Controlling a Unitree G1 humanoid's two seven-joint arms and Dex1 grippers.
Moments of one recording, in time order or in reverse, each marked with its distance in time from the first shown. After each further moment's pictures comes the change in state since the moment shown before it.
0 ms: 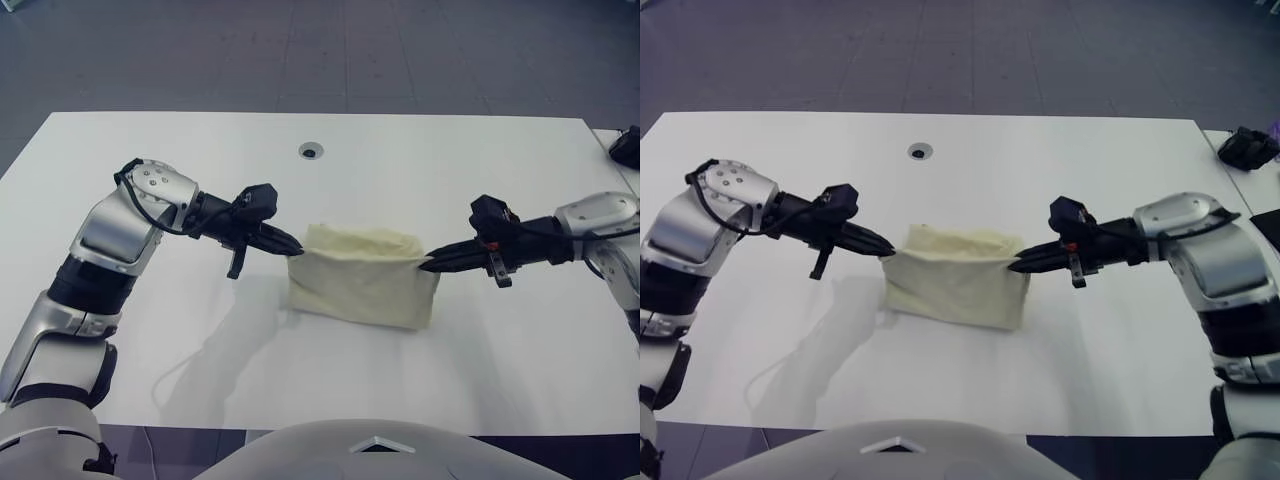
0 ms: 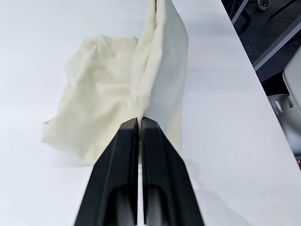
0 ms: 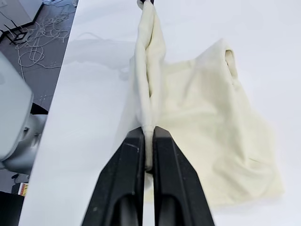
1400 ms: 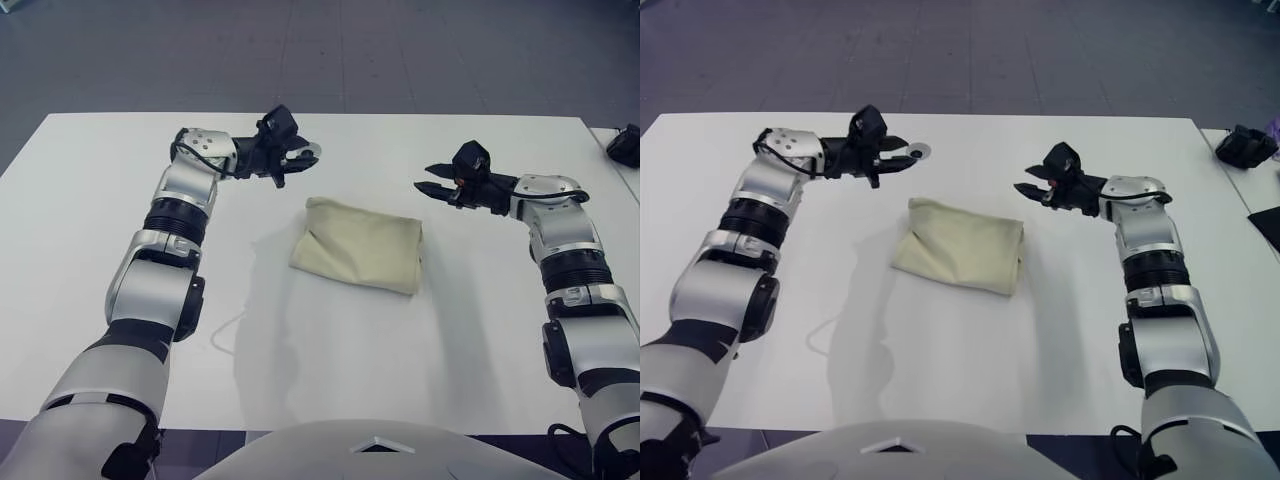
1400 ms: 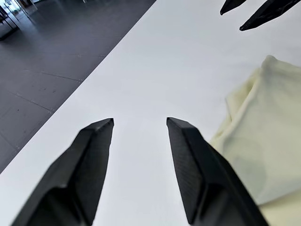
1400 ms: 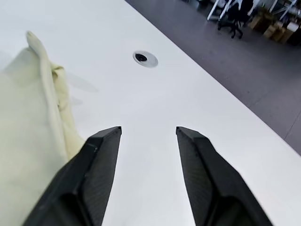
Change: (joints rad) left arm -0.186 -0.329 0.173 0.599 0.337 -0.418 0.475; right arm -0.170 0.395 -0.106 0.567 -0.383 -0.587 -0.505
